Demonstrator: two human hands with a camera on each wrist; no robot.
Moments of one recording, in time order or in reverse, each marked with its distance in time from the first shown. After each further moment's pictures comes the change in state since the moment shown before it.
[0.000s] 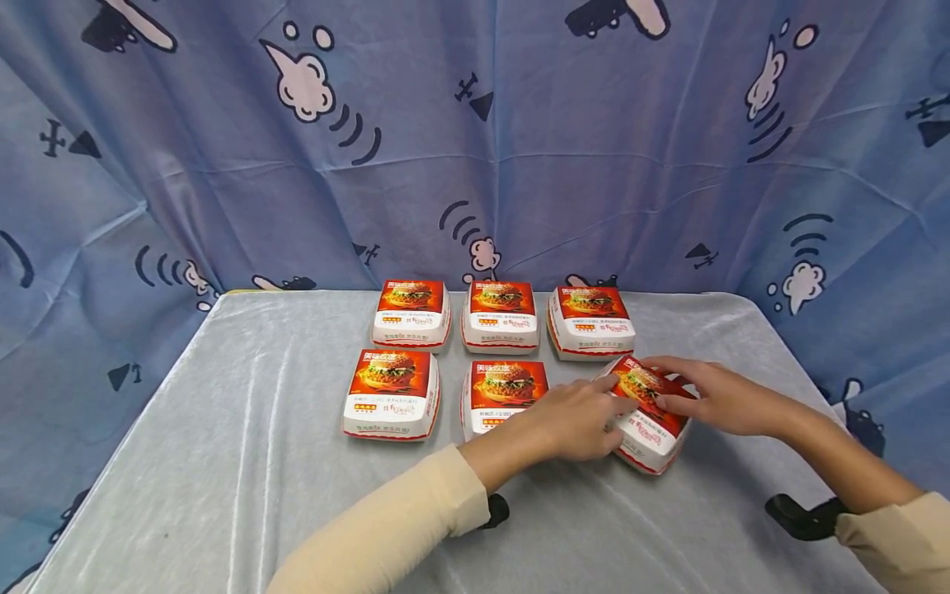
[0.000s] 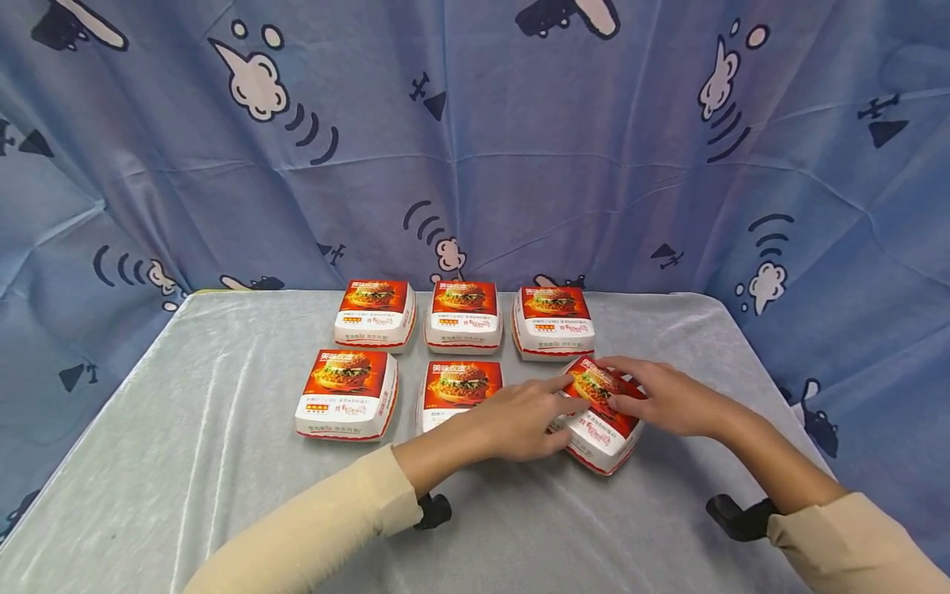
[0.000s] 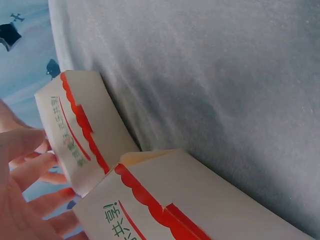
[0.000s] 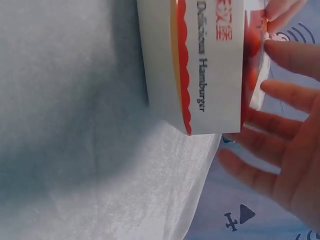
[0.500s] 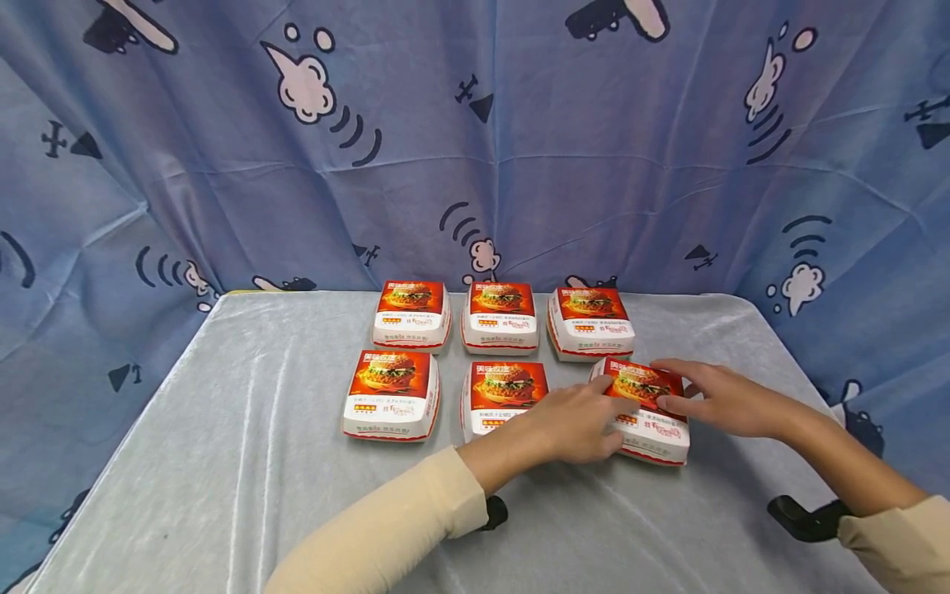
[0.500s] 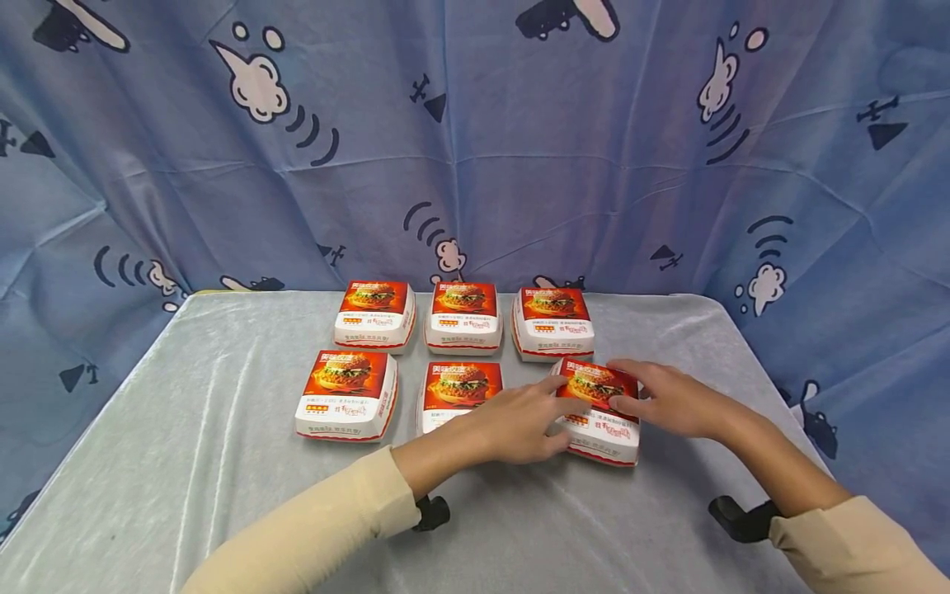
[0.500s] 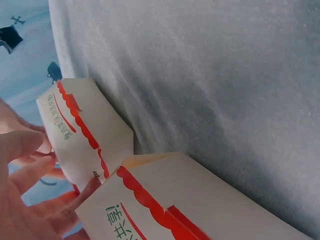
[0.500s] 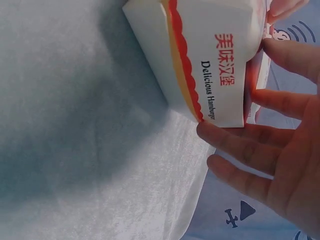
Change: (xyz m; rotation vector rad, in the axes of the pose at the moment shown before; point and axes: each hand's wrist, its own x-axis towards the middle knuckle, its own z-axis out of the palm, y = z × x) left_hand -0.001 0.002 0.001 -0.005 0.016 -0.014; right_hand 0.000 0.003 -0.001 -0.051 -0.017 0.078
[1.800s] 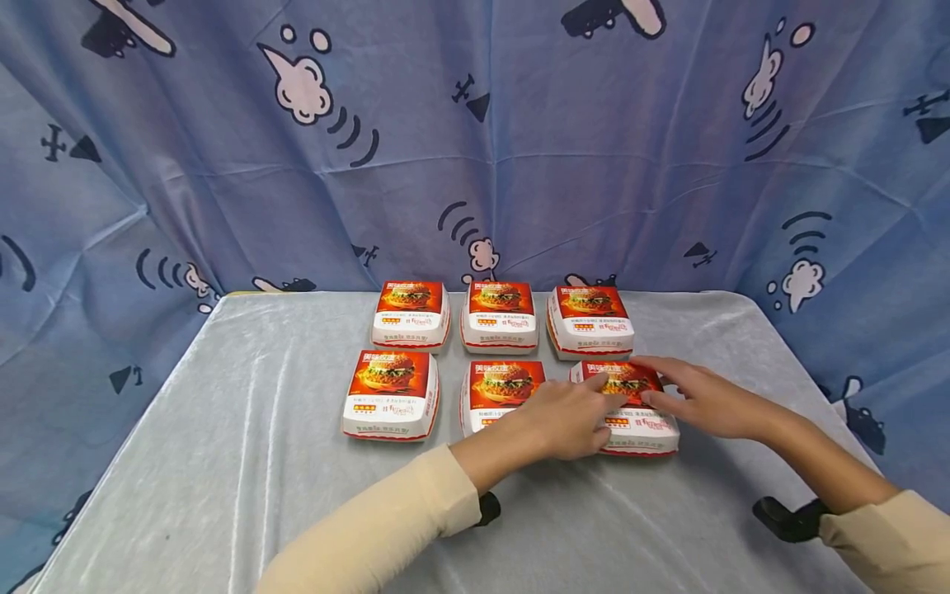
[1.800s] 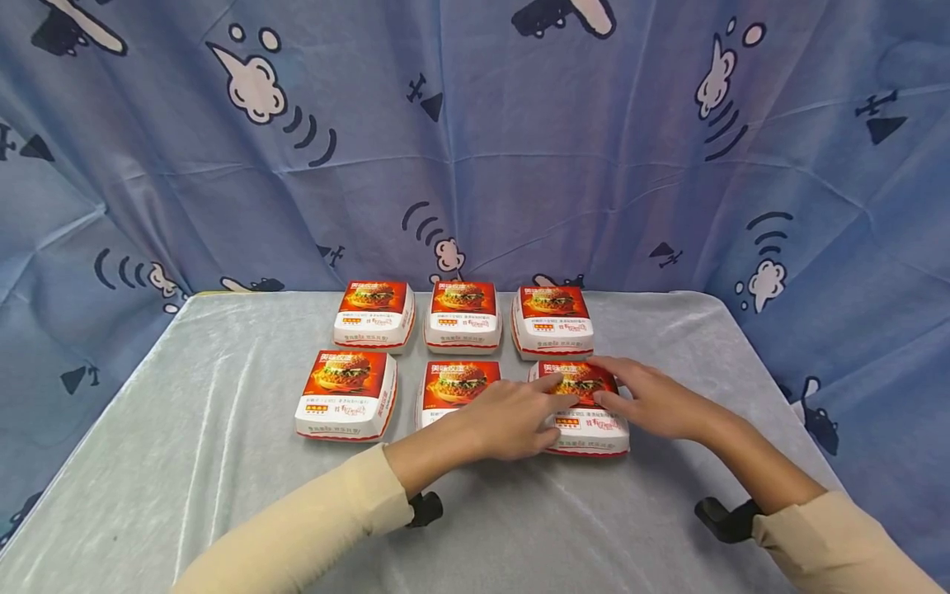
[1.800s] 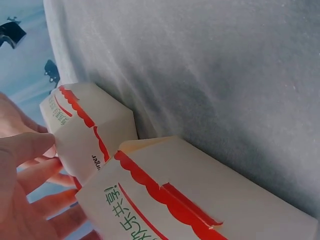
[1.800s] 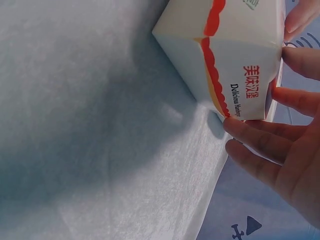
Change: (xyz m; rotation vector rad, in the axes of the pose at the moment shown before) left_hand -0.005 -0.002 -0.002 0.144 0.016 0.005; right_hand 0.003 -0.007 0.017 0.090 0.058 -0.073
